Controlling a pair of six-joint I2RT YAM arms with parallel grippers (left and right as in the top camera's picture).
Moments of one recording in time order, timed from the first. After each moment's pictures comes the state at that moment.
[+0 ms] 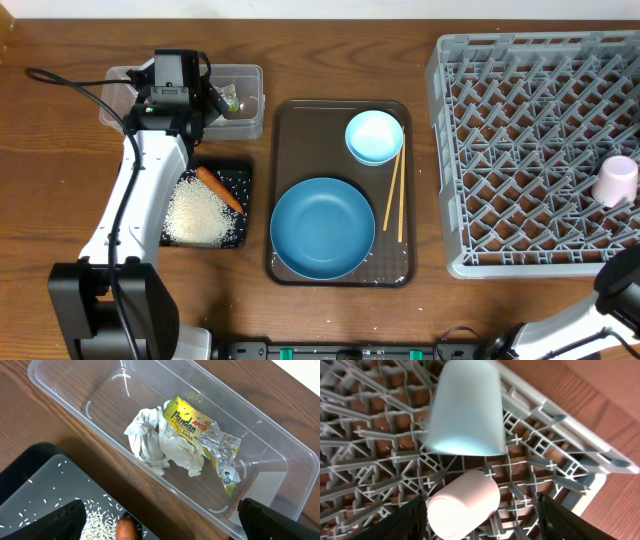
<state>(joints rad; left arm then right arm) -0.02 1.64 1.32 -0.65 -0.29 -0.64 -0.68 1.90 1.84 -1.05 0.11 0.22</state>
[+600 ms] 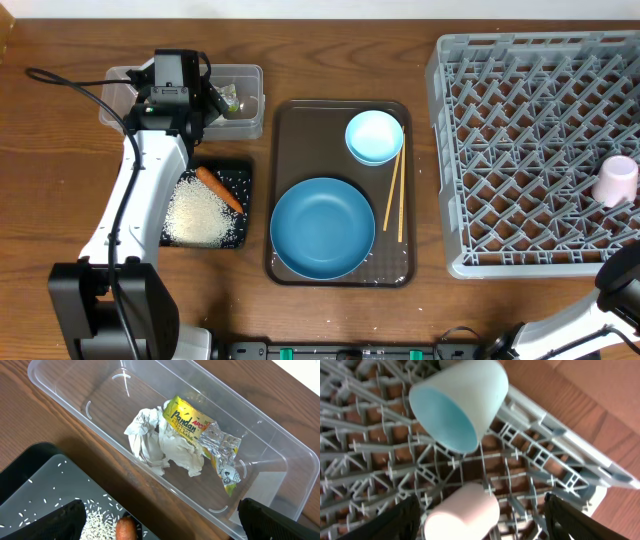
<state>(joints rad) -0.02 1.64 1.32 -0.65 -0.29 -0.64 -0.68 1.92 1.84 -0.98 0.13 0.21</state>
